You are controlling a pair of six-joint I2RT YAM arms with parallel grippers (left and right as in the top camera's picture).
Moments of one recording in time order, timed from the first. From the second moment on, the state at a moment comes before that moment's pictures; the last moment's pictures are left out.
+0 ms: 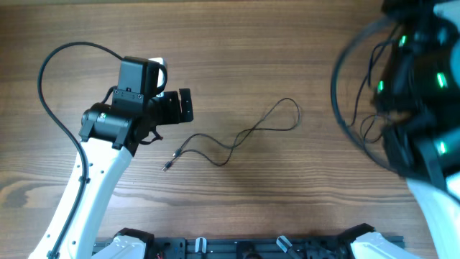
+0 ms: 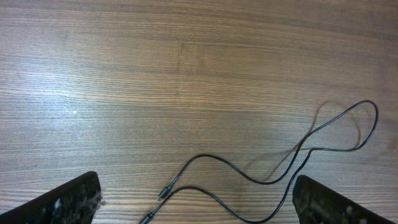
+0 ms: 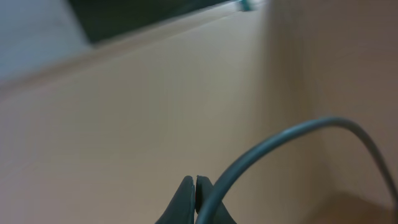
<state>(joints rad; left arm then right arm) -0.25 1.30 1.21 -0.91 -0.01 -0.30 0.34 1.27 1.63 -0.07 0.86 0.16</state>
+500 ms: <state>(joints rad) -0.25 1.30 1.21 -0.91 -0.01 -0.30 -0.46 1.67 1.65 -0.47 0.63 0.36</state>
